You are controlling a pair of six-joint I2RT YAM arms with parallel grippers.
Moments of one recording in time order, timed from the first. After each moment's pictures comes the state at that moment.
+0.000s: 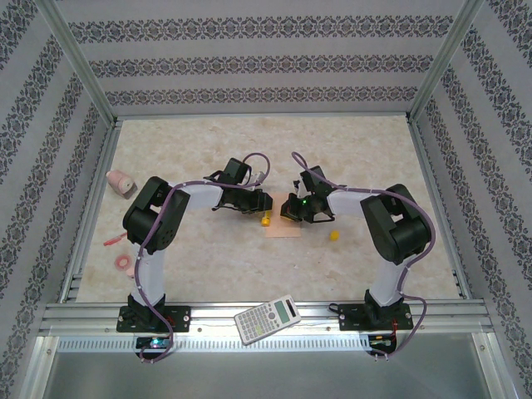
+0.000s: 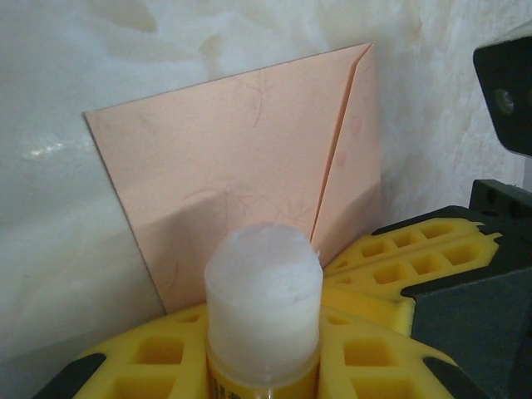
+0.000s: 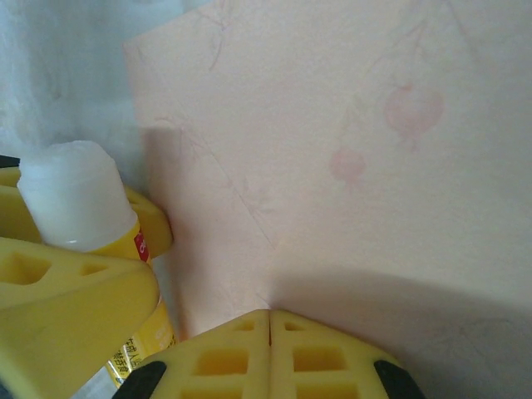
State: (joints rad) left arm -0.48 2.03 1.18 -0.12 0.64 -0.55; right arm 0.43 1.83 0.92 -0.14 -0.52 0.73
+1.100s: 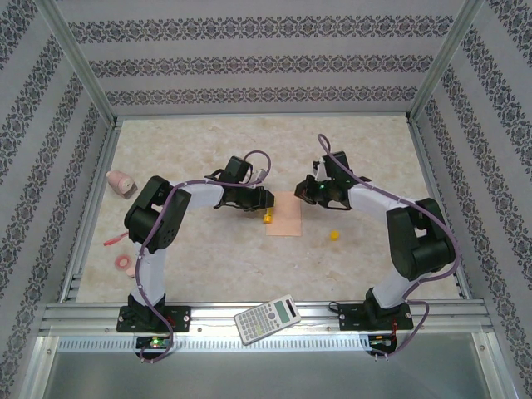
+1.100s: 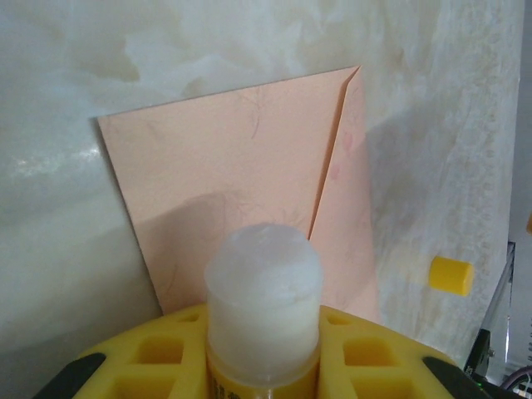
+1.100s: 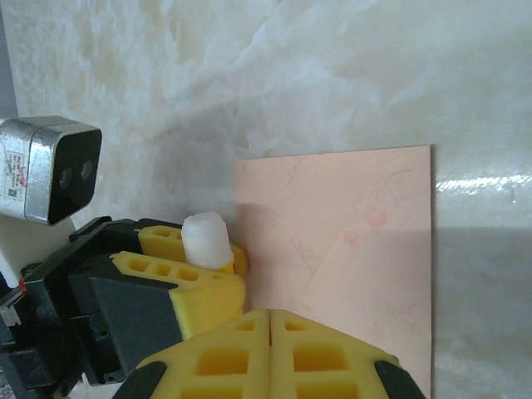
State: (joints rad) left arm -0.48 2.04 1.20 -0.09 0.64 -0.58; right arm 0.29 1.65 0.93 -0.19 -0.53 0.71
